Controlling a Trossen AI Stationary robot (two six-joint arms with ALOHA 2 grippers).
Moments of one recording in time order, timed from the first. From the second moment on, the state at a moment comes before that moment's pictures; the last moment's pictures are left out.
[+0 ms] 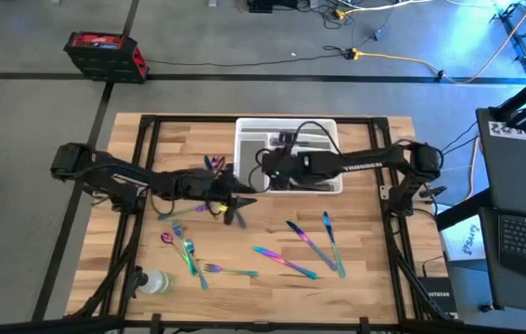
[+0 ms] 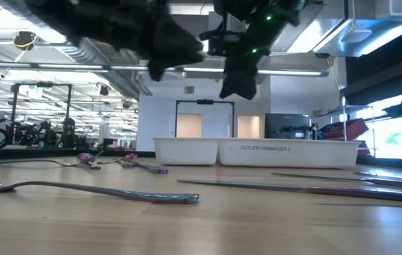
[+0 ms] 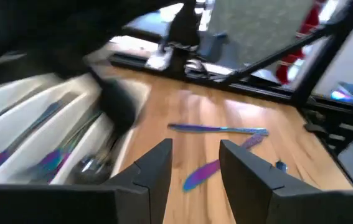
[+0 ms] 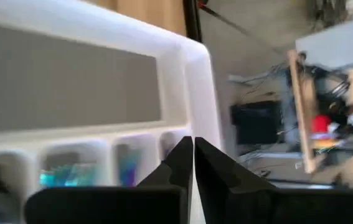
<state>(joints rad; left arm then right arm) -0.05 1.38 0.61 0.52 -0.13 -0.23 -0.08 1.75 1.25 -0.41 0.65 -0.30</state>
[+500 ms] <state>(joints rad) -0.20 1.07 0.66 -0.73 -0.37 -0.62 -0.05 1.45 0.86 0.04 0.34 0.06</state>
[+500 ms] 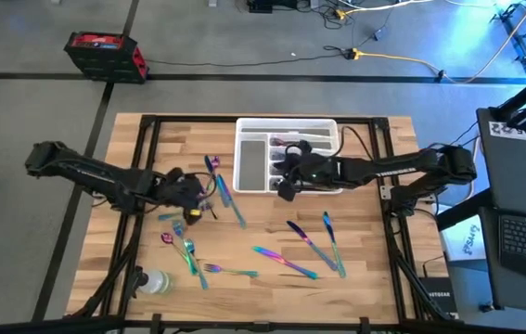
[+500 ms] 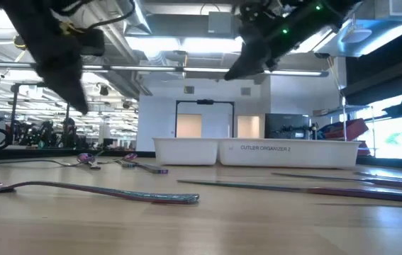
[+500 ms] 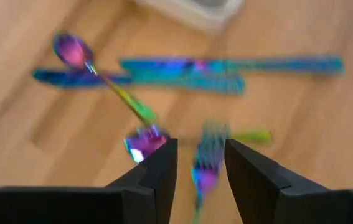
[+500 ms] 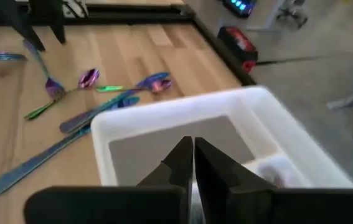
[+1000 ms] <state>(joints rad) -0.28 1.15 0.54 -0.71 -0.31 -0.55 -0.04 1.44 0.85 0.01 0.32 0.15</state>
